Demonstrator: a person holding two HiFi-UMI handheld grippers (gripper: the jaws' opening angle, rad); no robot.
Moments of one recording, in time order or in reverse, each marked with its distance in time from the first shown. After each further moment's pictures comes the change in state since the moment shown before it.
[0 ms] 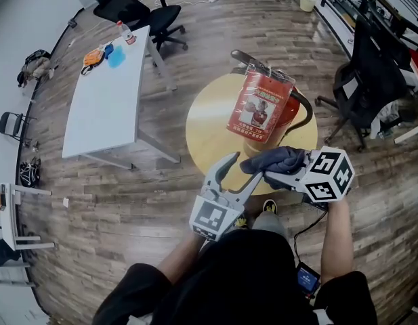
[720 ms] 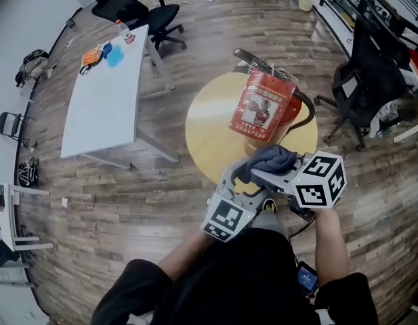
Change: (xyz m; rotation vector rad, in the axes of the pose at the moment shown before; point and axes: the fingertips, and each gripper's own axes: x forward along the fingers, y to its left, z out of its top) left arm 0.016 -0.033 -0.020 0.062 0.152 -0.121; right arm 0.019 0.018 0.035 0.146 -0.163 -0.035
